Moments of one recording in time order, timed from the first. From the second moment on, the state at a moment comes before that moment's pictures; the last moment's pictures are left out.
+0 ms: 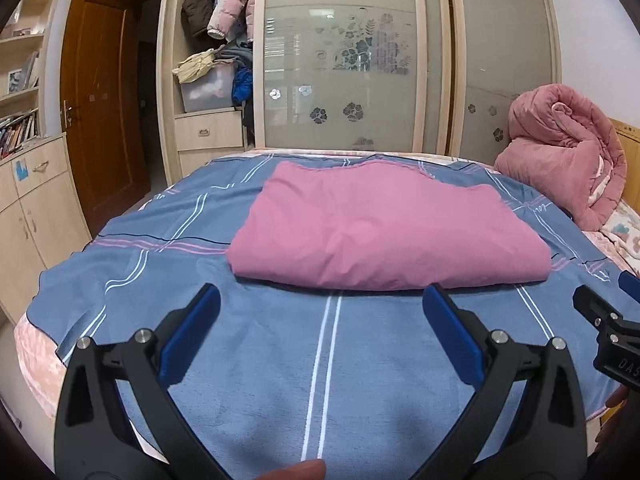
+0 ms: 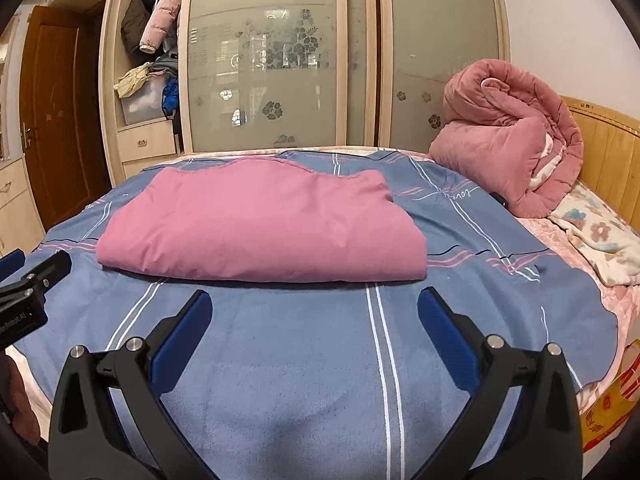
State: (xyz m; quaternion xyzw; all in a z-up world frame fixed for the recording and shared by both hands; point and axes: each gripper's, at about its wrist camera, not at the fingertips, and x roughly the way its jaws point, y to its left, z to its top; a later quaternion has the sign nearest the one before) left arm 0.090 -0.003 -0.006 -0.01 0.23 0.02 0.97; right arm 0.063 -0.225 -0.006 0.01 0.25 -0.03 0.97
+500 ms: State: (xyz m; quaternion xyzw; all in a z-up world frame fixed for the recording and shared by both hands) left arm 0.087 0.000 0.001 -0.01 0.21 0.01 0.98; right arm 0.065 -0.222 -0.006 0.01 0.24 -0.03 0.97
